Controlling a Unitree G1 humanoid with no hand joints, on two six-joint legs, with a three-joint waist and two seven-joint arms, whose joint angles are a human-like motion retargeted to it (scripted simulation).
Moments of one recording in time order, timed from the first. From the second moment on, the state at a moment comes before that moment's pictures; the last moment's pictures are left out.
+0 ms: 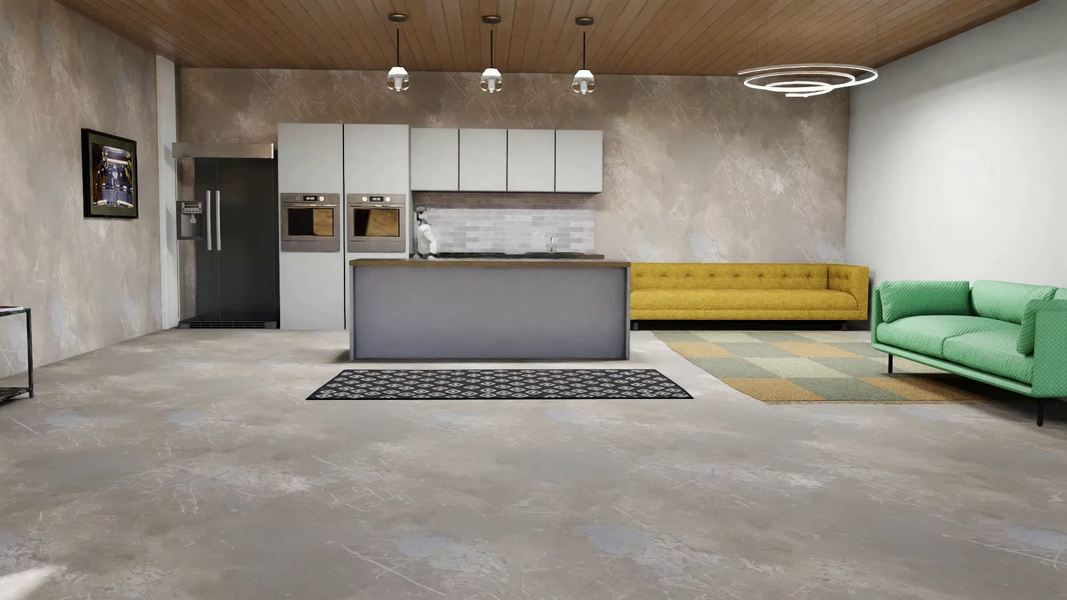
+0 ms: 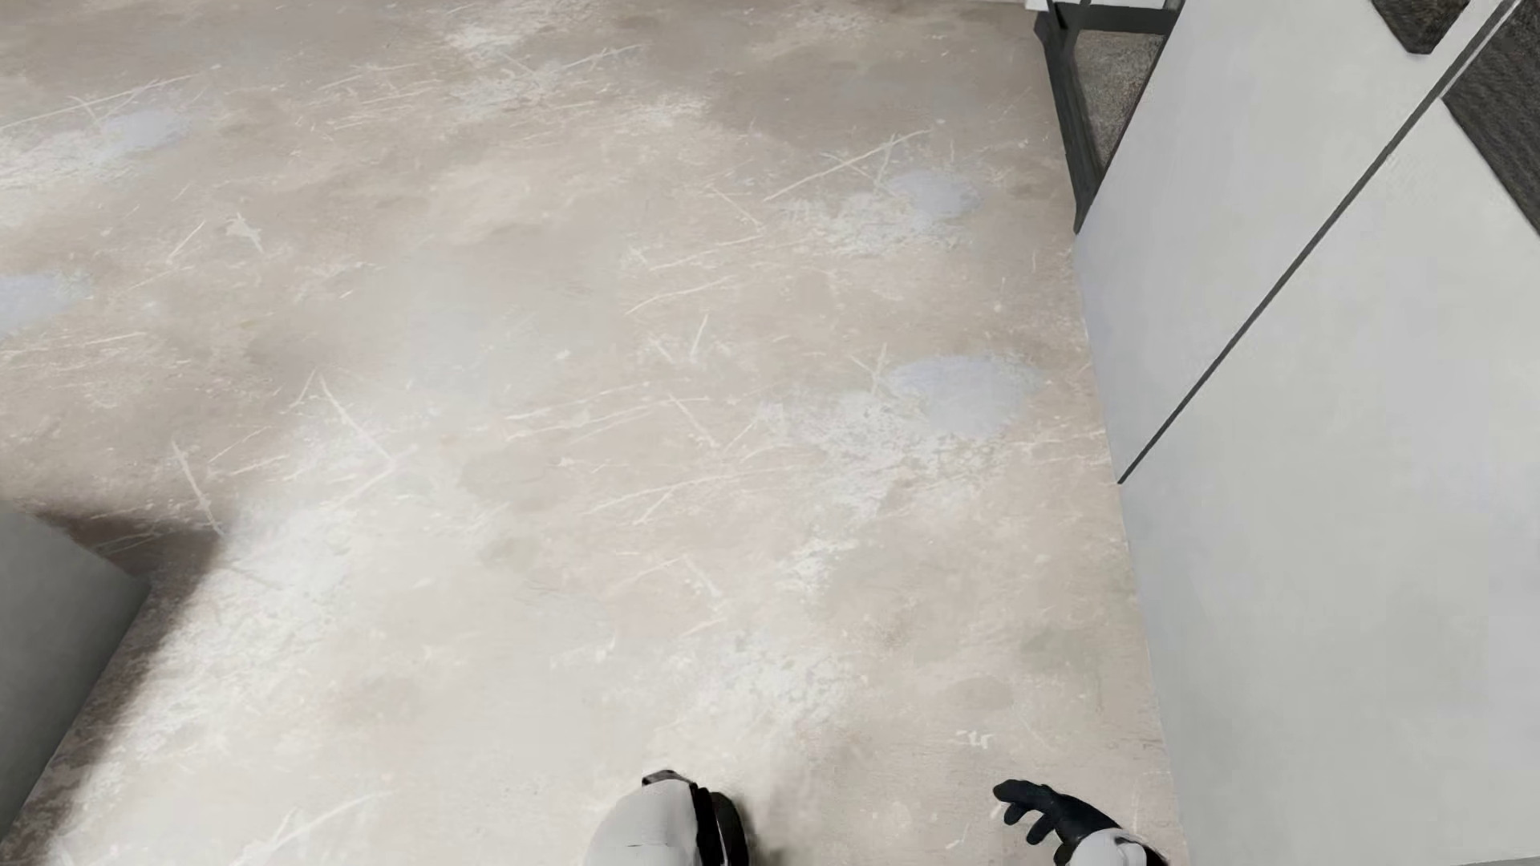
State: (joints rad) body -0.51 -0.01 0.07 0.21 0.00 0.07 0.28 -0.19 0.19 0.72 0.39 0.41 0.03 0.03 -0.29 0.07 -0.10 0.00 0.04 0.08 -0.03 0.78 0.67 1.23 -0.92 0.30 0.22 -0.15 0.18
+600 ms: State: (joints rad) body 0.02 -0.43 0.01 -0.23 -0.27 -0.07 0.06 -0.06 0.18 0.39 1.18 -0.09 0.30 -0.22 -0.03 0.02 -0.04 0.23 -0.08 -0.38 -0.03 0.47 0.64 1.73 -0.93 0.07 0.28 -0.14 0.20
